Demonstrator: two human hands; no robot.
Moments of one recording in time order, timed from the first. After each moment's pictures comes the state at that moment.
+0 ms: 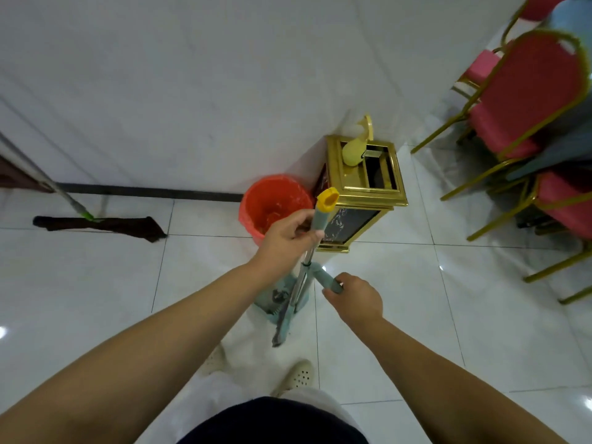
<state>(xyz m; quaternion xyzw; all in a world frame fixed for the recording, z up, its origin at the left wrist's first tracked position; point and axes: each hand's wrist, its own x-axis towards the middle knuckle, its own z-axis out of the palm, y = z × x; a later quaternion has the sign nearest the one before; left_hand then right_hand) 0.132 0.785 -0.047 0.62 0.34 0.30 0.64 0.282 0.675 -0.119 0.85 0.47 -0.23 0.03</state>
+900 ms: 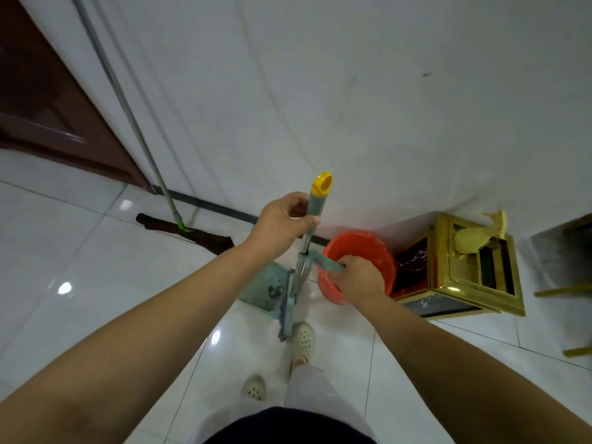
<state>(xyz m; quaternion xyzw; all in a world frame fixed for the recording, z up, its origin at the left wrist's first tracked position) -0.090 1.005 -0.032 0.56 0.49 0.40 0.53 0.090 0.956 -0.103 0.77 0.59 -0.25 0.03</state>
